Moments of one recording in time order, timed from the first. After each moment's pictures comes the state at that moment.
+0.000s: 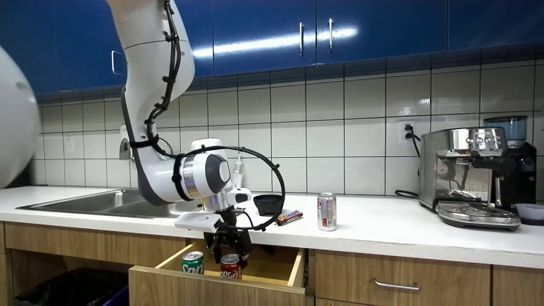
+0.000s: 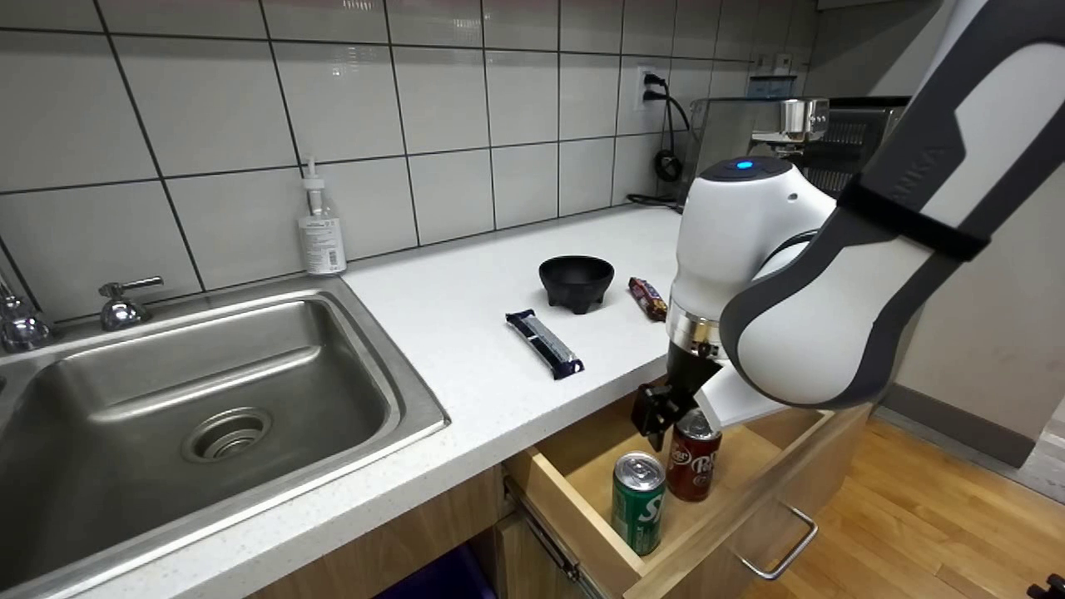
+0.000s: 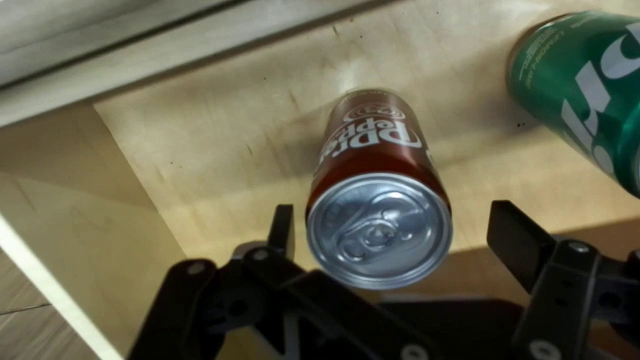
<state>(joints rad) 0.24 0.42 -0.25 -2.37 -0.18 2.89 0.46</state>
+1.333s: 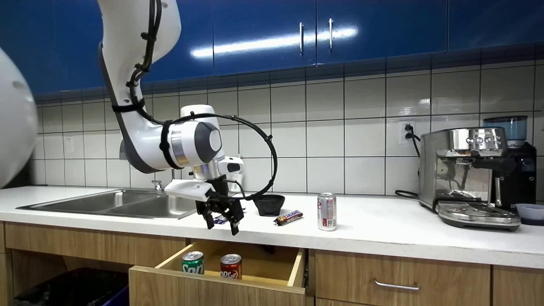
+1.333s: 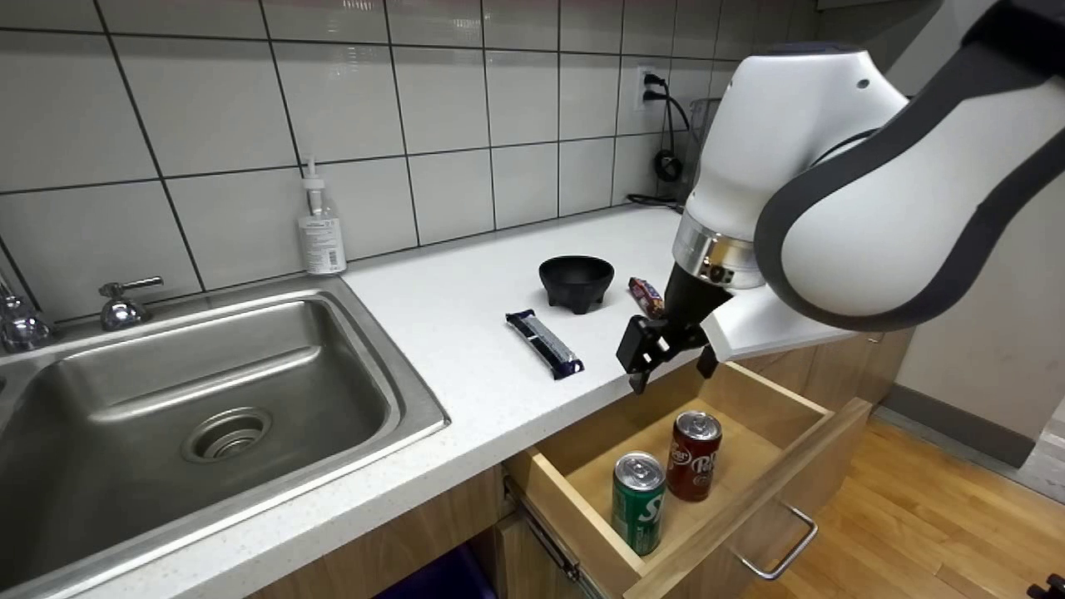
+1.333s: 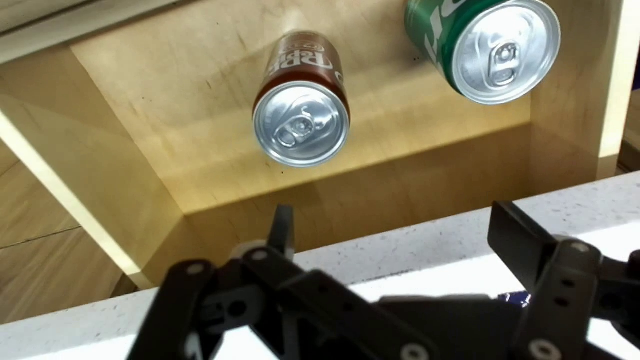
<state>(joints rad) 0.22 0.18 -0.20 -2.46 -0.17 2.89 0.45</state>
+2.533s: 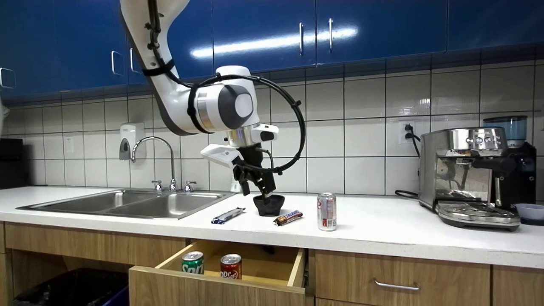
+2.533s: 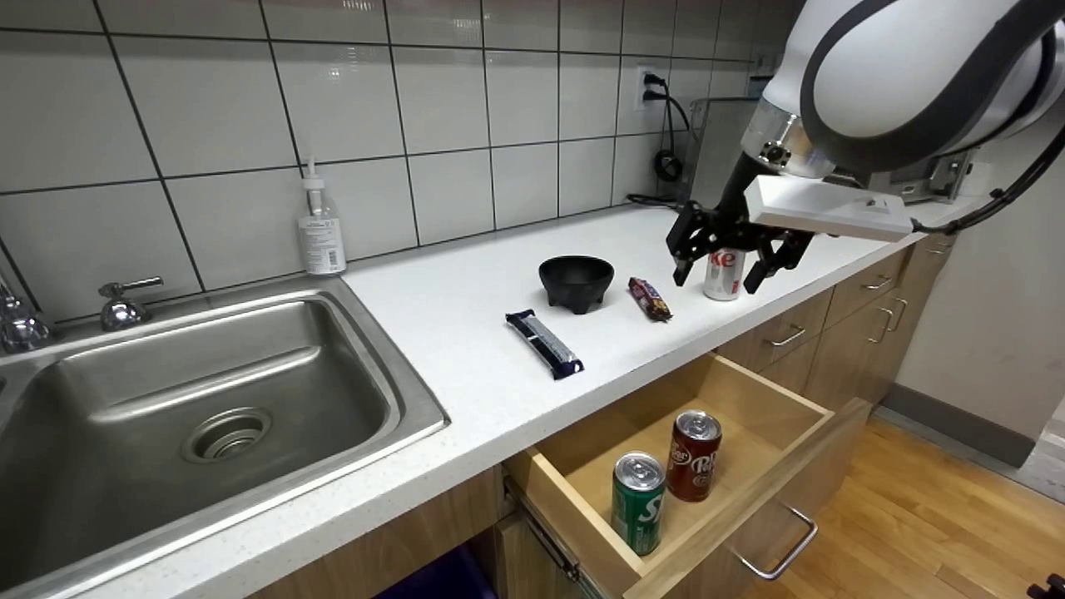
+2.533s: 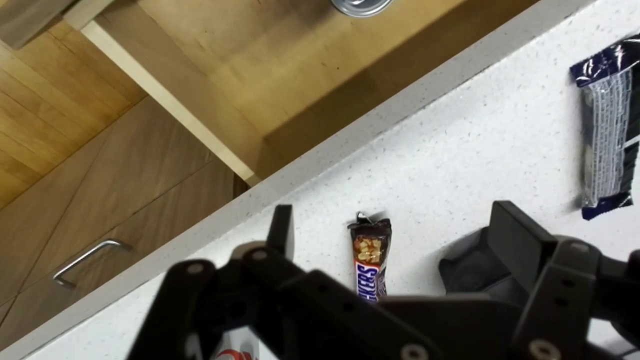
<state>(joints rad) 0.01 0.03 -0.16 -2.43 -0.02 2.80 0.43</state>
